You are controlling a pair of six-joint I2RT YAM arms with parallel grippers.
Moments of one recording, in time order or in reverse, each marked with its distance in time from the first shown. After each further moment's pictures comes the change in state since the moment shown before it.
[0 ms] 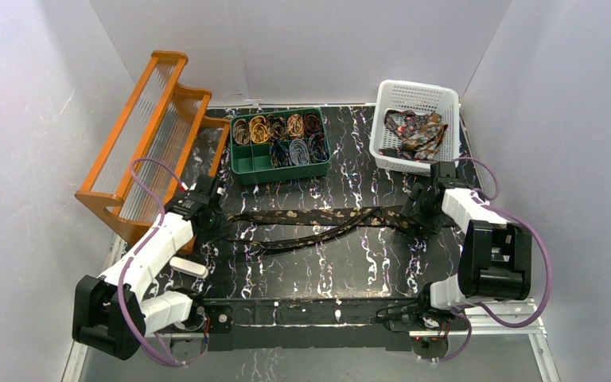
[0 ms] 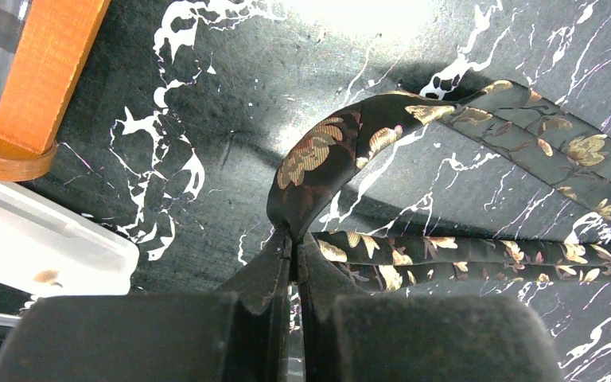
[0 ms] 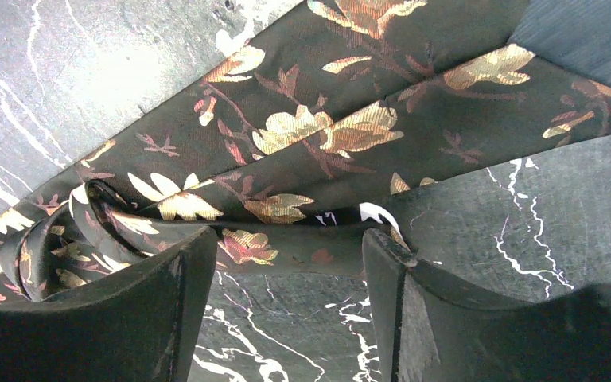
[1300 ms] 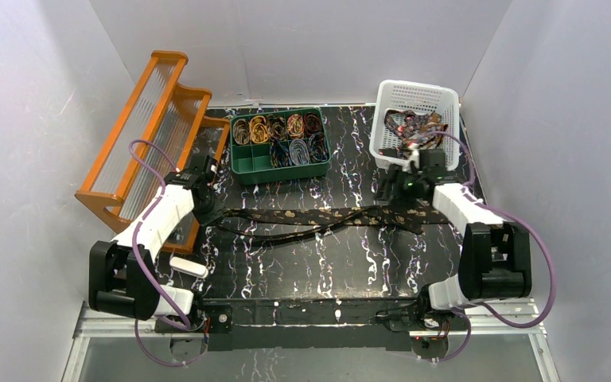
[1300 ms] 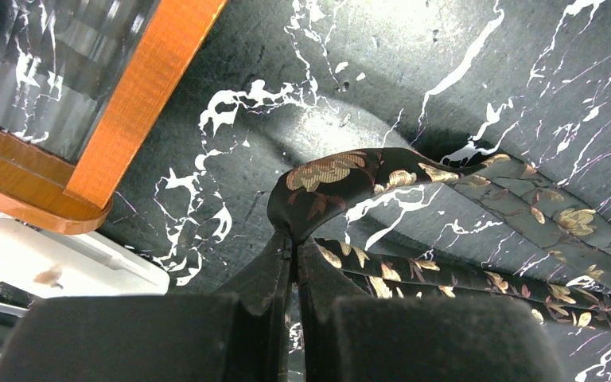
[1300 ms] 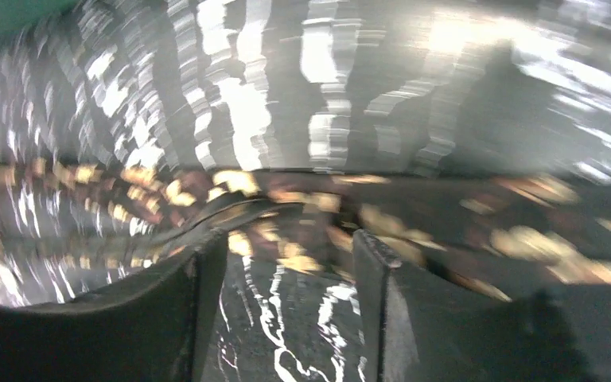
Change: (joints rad) left arm 0.135 0.221 0.182 -0.053 -0.002 0.090; right arm 0.060 0.011 0.094 0.163 -0.308 -0.097
